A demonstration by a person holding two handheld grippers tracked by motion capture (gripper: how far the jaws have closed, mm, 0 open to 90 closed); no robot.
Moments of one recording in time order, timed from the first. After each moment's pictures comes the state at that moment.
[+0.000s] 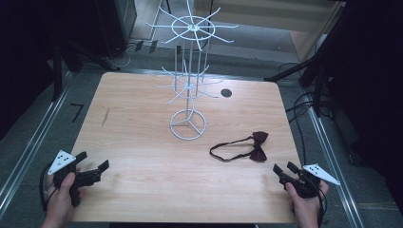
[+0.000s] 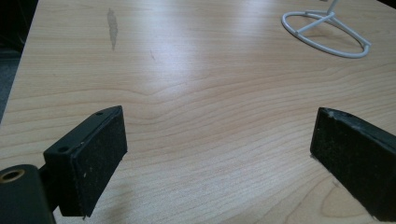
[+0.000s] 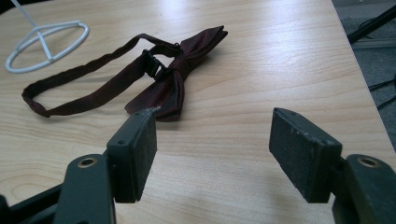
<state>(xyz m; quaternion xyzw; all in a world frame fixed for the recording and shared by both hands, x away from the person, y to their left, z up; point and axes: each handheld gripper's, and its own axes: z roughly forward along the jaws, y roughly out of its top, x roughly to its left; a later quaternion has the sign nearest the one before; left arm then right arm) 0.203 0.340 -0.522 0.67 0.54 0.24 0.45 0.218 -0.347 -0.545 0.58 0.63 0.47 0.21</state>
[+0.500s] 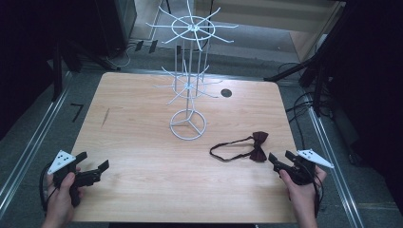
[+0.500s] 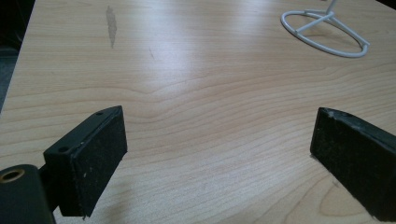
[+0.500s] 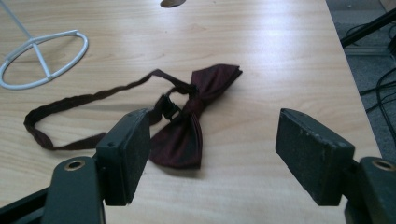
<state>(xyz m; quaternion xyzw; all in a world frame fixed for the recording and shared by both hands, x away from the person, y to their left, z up) 0.203 0.340 -0.522 0.67 0.54 0.24 0.45 0.245 -0.320 -0.506 0.58 0.65 0.43 0.23</state>
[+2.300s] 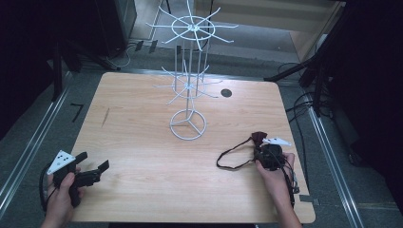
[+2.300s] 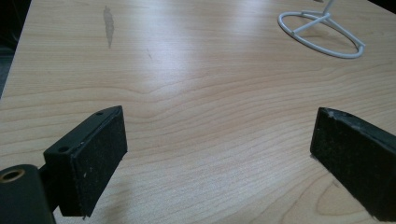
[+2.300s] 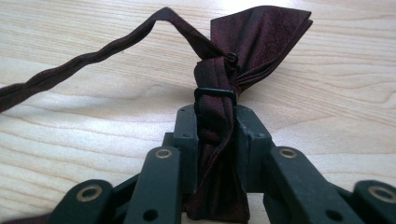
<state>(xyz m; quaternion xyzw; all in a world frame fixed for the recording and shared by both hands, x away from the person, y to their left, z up) 0.203 0.340 -0.522 0.68 0.54 0.23 0.45 0.297 -0.255 -0.532 0.59 0.72 0.29 0.22</state>
